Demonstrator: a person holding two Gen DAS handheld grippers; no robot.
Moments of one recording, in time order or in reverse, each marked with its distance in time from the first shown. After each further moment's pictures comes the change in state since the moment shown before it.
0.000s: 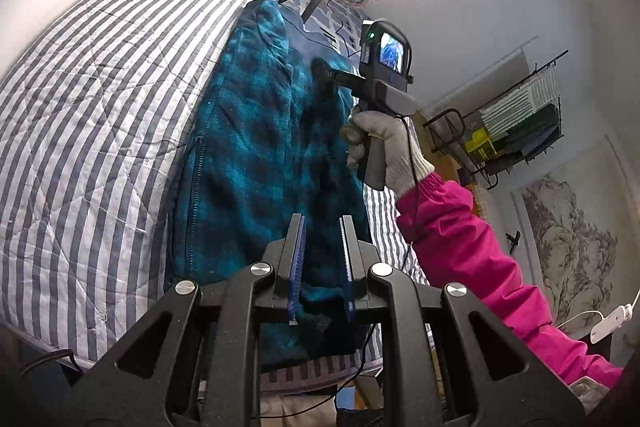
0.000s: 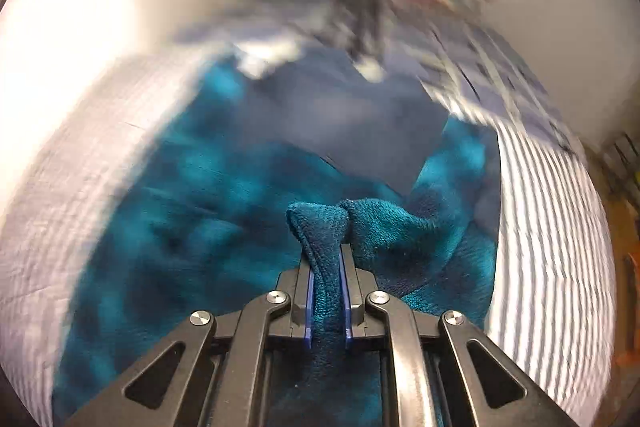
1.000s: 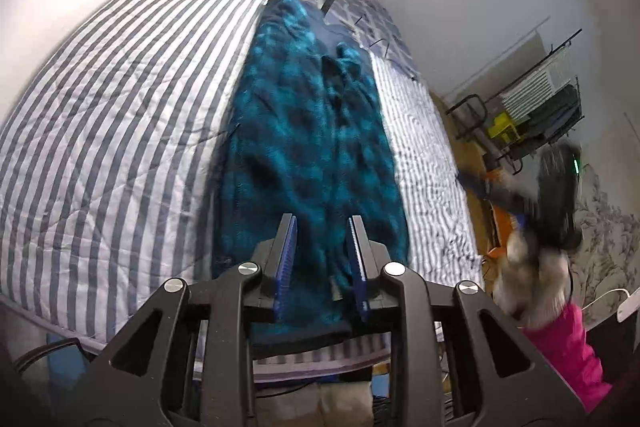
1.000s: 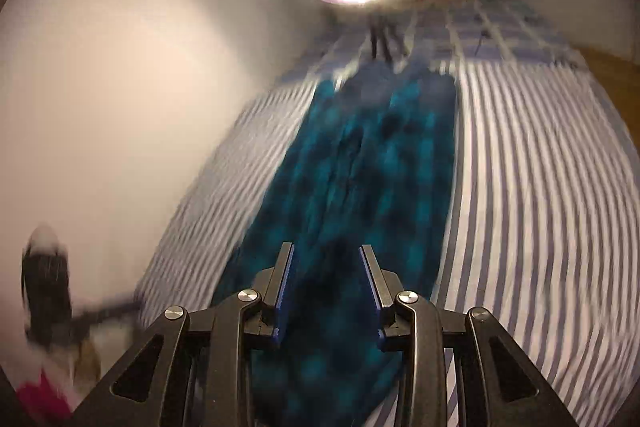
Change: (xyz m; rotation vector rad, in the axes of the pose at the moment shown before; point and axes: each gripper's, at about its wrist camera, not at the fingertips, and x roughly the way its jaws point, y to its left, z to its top) left arm -0.015 0.022 -0.022 0.047 0.022 0.106; right arm -0.207 -0.034 -0.163 0.272 0.029 0.360
